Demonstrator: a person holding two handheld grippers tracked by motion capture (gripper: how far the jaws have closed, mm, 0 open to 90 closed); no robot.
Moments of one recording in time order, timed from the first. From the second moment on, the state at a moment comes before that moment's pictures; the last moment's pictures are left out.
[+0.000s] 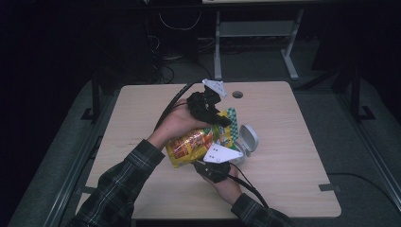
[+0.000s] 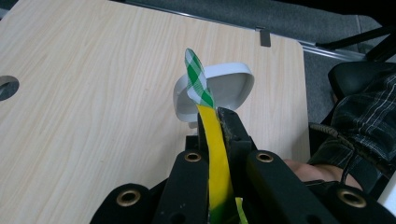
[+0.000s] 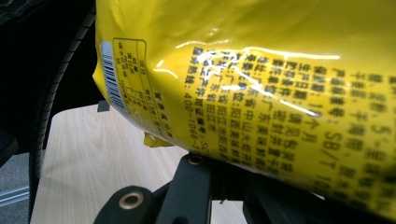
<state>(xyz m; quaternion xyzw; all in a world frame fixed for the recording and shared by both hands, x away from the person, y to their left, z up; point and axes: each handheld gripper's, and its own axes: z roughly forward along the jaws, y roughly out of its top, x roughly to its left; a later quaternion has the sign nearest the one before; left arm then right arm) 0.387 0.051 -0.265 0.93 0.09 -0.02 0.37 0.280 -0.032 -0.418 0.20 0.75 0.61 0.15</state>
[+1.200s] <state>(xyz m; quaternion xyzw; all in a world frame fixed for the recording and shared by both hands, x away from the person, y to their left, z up) 0.387 0.032 -0.266 0.94 0.11 0.00 0.32 0.279 -0.039 -0.414 0.18 0.73 0.64 0.13</state>
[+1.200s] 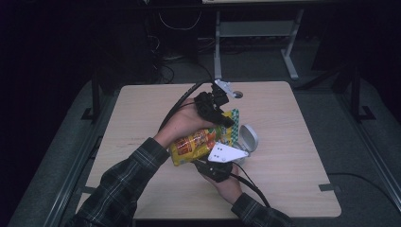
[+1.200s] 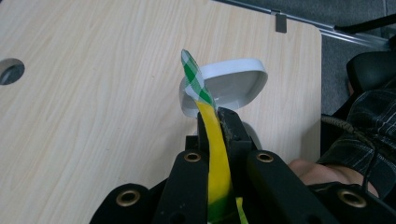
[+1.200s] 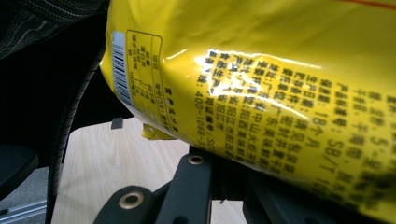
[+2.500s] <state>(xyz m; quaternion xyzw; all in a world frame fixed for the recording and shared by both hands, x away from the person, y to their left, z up) 0.386 0.024 -0.273 0.94 0.11 0.00 0.31 0.280 -0.040 -0.414 0.19 0.73 0.64 0.13</state>
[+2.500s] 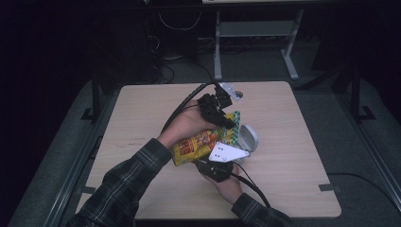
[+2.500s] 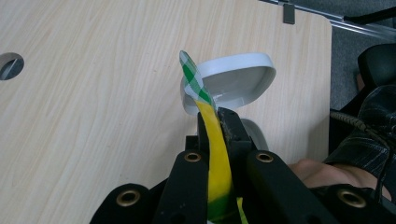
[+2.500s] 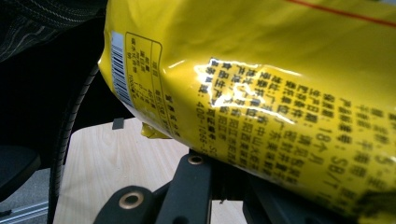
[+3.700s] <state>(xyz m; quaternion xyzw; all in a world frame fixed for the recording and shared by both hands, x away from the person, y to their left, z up) 0.390 0.014 -0.276 0.95 0.12 0.00 0.29 0.282 -0.044 -0.415 0.20 0.72 0.66 0.11</state>
